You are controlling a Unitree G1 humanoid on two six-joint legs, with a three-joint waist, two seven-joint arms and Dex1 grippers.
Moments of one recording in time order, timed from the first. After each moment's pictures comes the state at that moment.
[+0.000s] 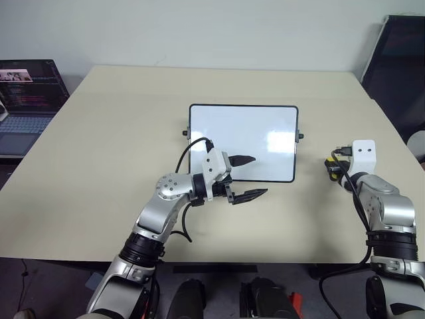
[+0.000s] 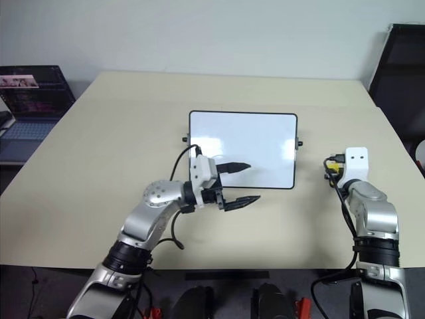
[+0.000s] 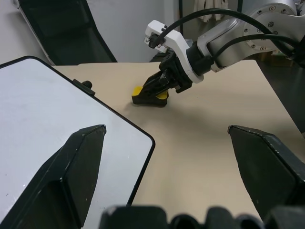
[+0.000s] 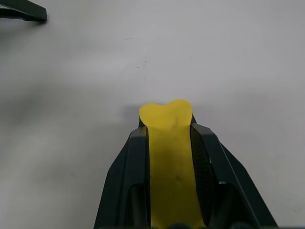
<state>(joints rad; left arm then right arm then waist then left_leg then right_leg) -0.48 0.31 -0.25 -0.01 -0.27 0.13 -0.95 -0.46 -0.46 -0.26 0.12 0.16 0.75 0.22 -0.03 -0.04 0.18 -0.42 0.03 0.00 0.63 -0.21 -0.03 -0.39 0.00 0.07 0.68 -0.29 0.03</state>
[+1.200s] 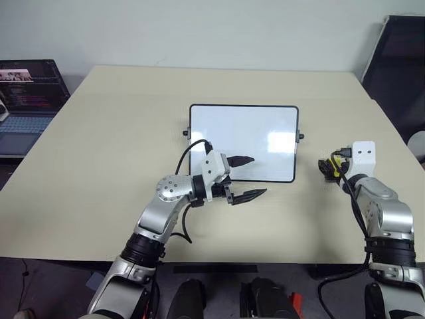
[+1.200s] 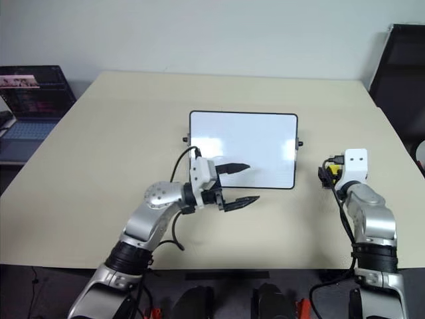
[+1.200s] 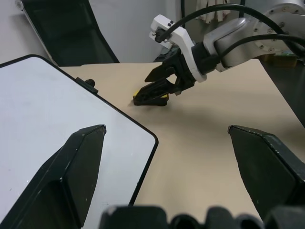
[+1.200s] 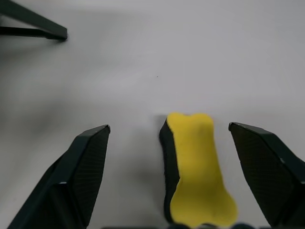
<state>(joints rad) -0.47 0.31 -0.25 0.04 -0.26 0.08 -0.95 -0.39 -0.43 -0.26 0.07 0.18 0.66 0.21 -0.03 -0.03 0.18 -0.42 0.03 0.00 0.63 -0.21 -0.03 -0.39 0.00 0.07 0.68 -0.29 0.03</state>
